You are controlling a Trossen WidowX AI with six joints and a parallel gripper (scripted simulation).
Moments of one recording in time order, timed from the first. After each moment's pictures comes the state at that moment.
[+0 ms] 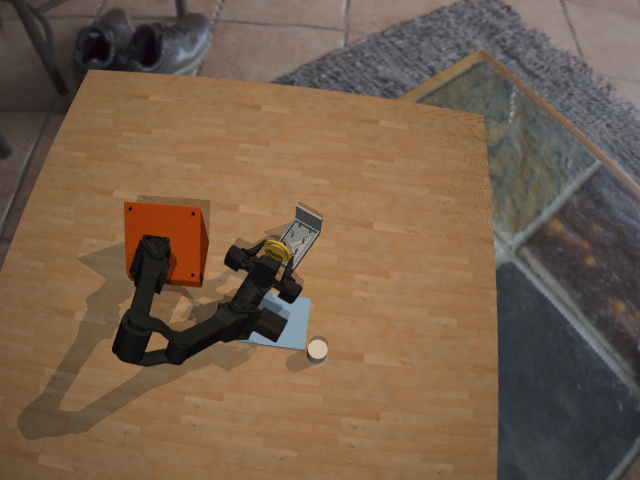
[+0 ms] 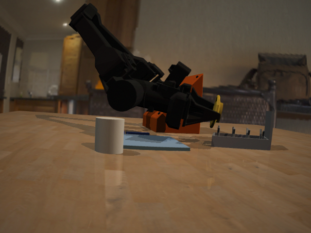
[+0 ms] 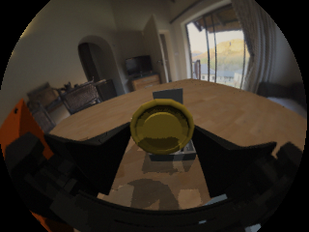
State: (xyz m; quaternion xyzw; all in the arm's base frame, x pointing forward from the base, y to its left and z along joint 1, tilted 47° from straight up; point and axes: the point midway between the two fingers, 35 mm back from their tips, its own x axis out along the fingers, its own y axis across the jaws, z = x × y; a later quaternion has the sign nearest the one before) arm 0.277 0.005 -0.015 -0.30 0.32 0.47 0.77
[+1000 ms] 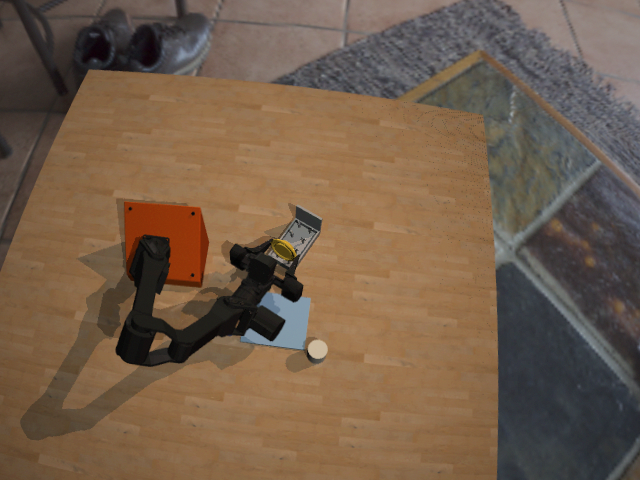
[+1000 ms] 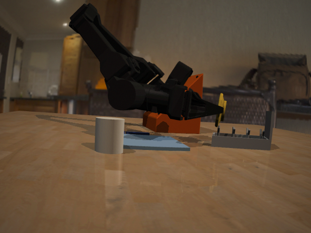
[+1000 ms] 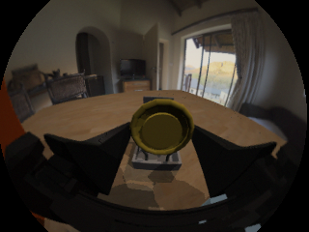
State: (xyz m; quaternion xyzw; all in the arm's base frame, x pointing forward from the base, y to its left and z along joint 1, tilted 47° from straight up) arm 0.289 0.010 -0.016 -0.38 0.22 0.47 0.77
